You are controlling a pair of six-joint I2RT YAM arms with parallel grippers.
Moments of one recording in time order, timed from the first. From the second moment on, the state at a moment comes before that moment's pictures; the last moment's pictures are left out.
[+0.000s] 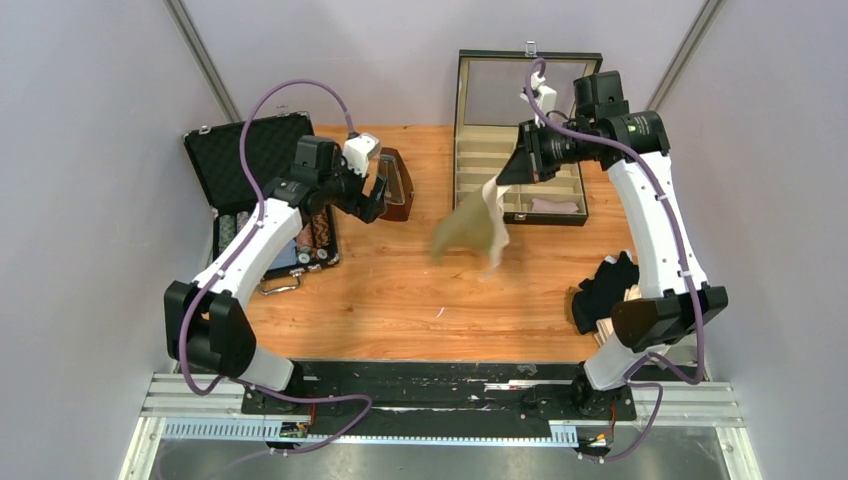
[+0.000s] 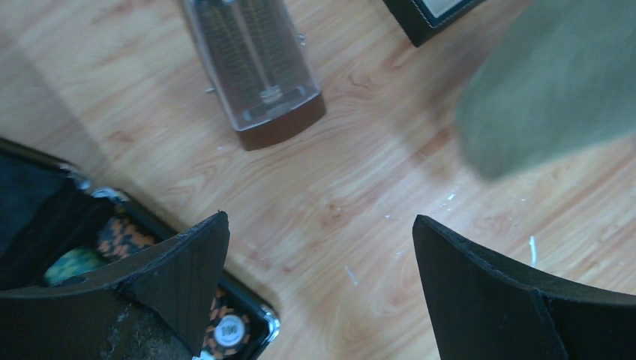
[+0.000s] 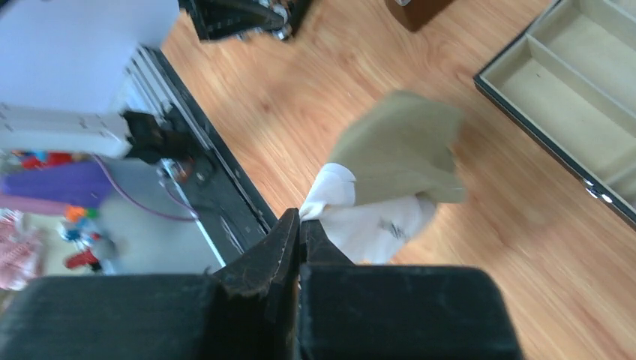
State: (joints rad) left arm -0.29 1.48 1.27 -0.50 0.36 0.19; right arm 0.21 1.64 2.04 -1.29 -0.75 -0.12
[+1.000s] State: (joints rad) left arm -0.77 1.70 0.93 0.06 0.56 0.46; right arm 0.10 2.12 1.88 -0.84 -0.76 0.39
